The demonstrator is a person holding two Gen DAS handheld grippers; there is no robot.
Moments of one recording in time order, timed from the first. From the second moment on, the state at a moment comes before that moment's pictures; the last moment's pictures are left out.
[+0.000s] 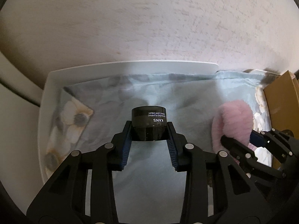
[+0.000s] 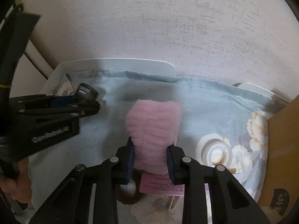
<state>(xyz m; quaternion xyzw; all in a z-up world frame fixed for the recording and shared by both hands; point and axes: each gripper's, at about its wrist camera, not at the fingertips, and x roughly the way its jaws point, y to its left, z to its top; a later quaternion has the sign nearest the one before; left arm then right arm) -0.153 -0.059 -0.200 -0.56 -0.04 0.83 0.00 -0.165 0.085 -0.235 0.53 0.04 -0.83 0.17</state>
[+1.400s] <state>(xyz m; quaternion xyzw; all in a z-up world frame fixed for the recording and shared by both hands) -0.127 0.297 -0.102 -0.51 0.09 0.81 0.26 -0.035 0.378 -0.095 0.45 -0.11 -0.88 -0.01</state>
